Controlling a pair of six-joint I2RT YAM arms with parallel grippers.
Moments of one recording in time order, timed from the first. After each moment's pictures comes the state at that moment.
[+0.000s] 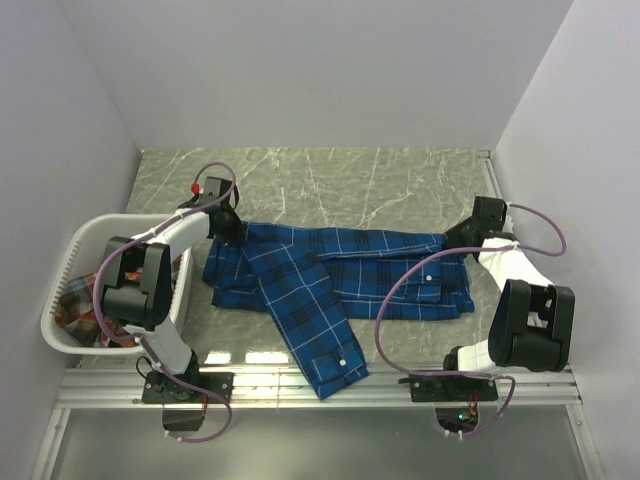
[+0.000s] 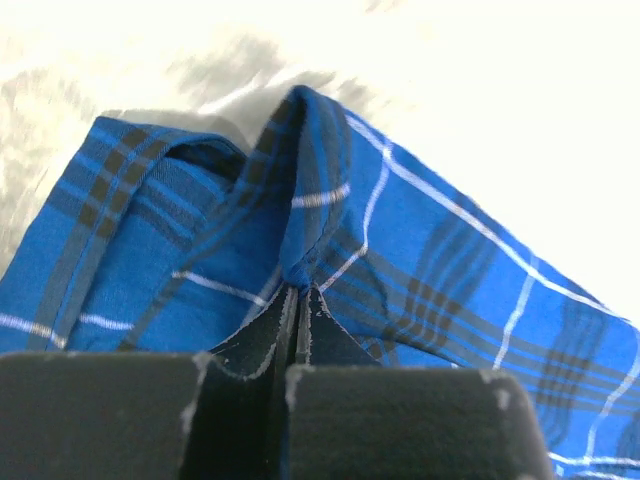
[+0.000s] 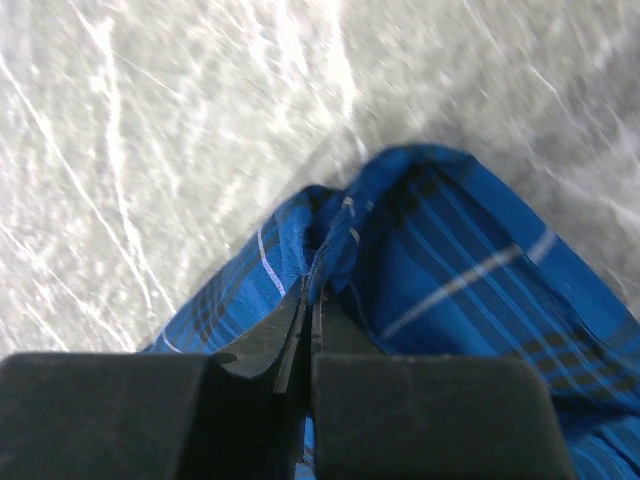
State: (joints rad) left arm -0.19 1.71 1.07 -0.39 -0.06 -0.78; right arm -0.18 1.41 0.80 -0.27 -0.02 0.85
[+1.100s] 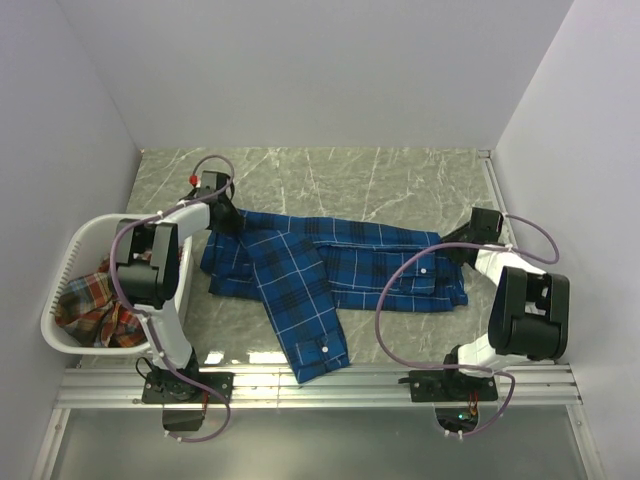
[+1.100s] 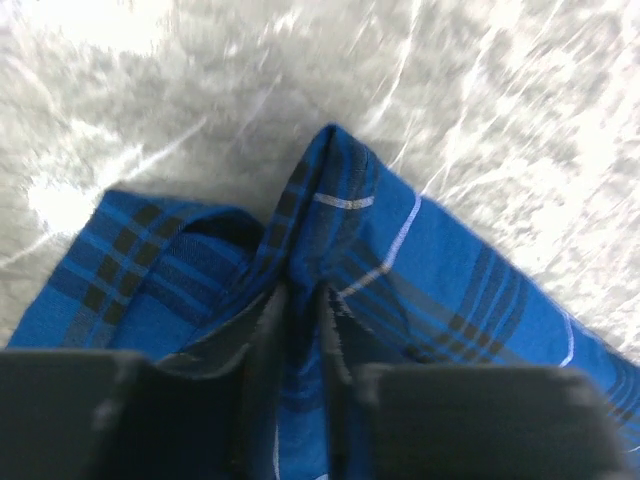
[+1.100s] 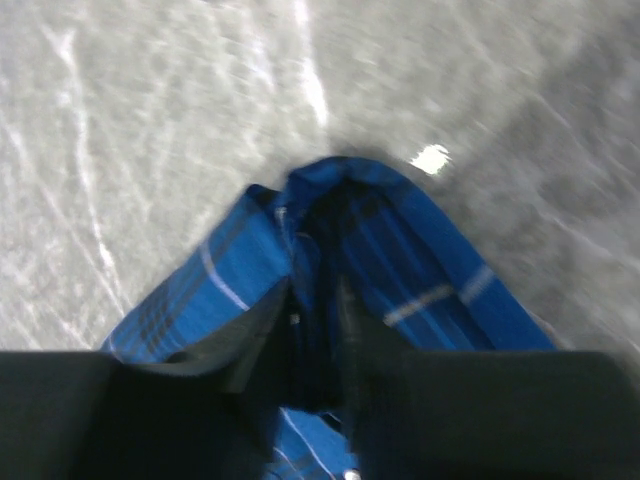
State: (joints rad) left arm -0.12 1.88 1.18 -0.25 -0.05 -0.71; right arm -0.20 1.50 0.72 -0.06 -0.06 0.85
